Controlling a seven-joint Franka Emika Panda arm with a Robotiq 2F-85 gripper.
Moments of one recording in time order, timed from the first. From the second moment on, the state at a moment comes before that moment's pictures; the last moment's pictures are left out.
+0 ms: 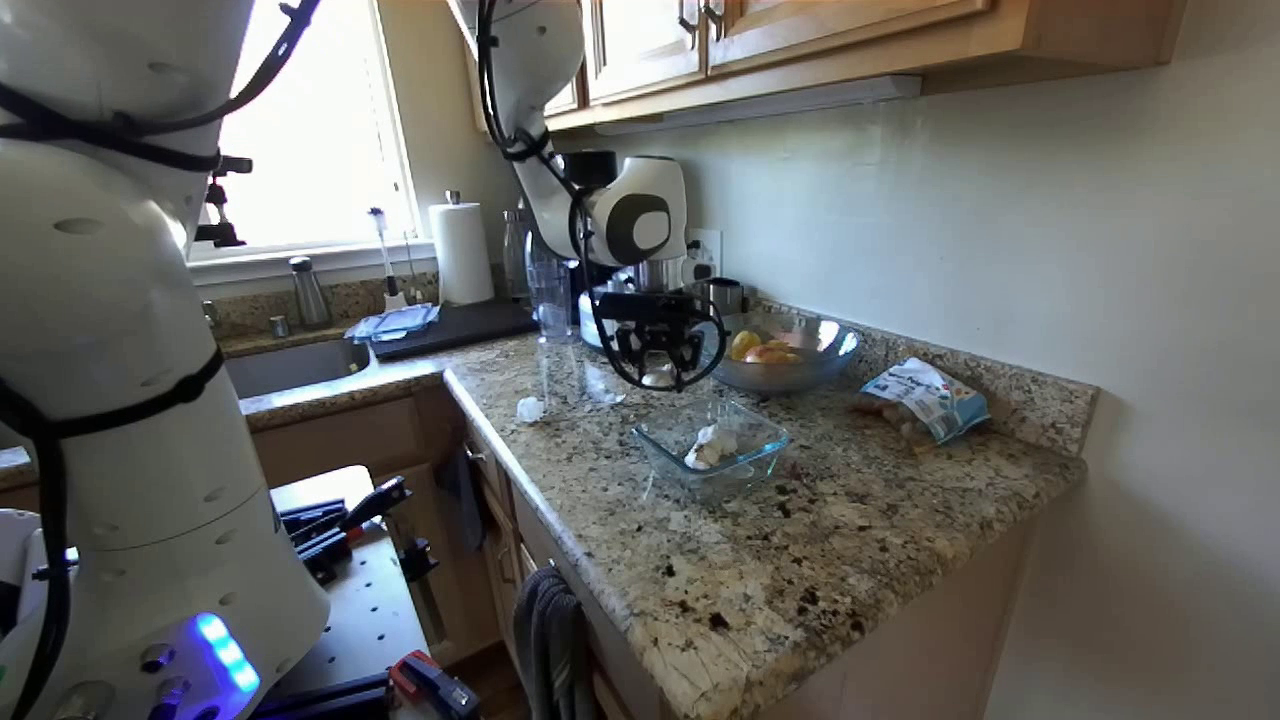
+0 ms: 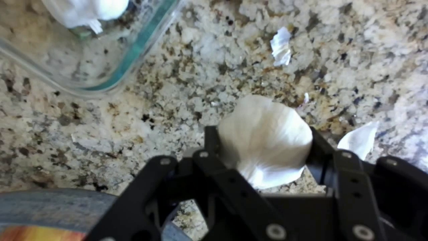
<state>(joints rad) 0.05 0.45 0.20 -2.14 -0.08 2.69 -0.34</state>
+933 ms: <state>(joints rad) 0.07 0.26 -0.01 -2.31 -0.20 2.70 0.05</state>
